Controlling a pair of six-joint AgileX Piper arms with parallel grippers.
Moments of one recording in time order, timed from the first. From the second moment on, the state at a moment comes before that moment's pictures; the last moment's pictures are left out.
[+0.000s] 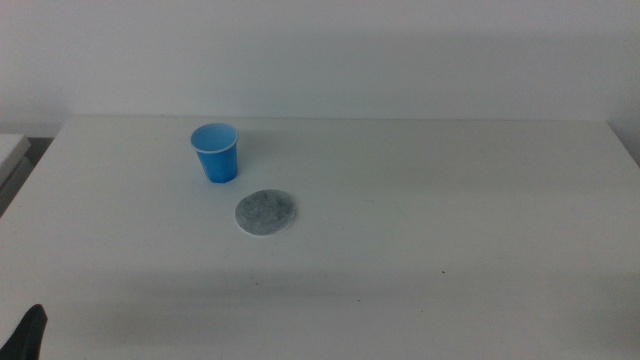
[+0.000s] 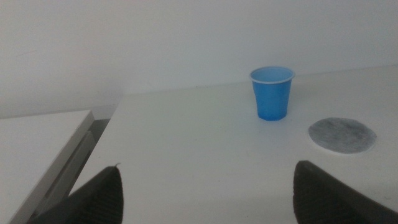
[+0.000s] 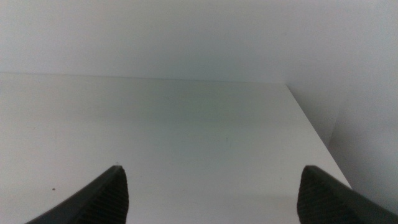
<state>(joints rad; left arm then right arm) -0.02 0.00 0.00 -0.01 0.22 0.08 -0.02 0.00 0.00 -0.04 0.24 -0.02</state>
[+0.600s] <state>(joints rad) -0.02 0.96 -1.02 -0.04 0.85 0.21 -0.02 0.00 0.00 -0.04 0.24 -0.02</state>
